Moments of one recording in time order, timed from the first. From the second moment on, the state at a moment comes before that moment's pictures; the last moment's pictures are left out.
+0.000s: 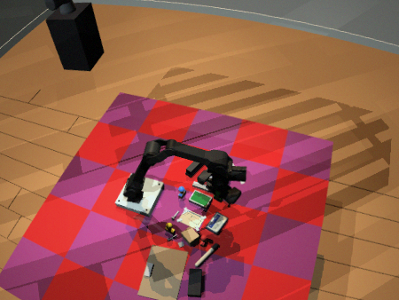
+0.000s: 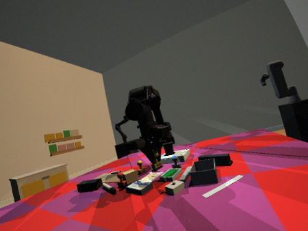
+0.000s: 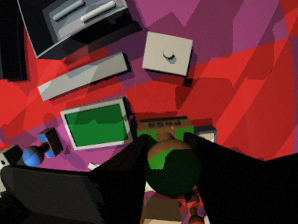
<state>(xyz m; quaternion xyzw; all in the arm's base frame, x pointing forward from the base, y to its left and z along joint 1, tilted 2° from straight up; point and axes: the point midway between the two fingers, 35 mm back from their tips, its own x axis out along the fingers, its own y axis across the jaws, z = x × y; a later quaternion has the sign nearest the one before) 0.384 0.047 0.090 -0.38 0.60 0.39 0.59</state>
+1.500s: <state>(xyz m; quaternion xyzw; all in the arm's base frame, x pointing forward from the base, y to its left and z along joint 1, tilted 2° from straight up) 0.386 0.049 0.029 -0.38 0.60 0.39 0.59</state>
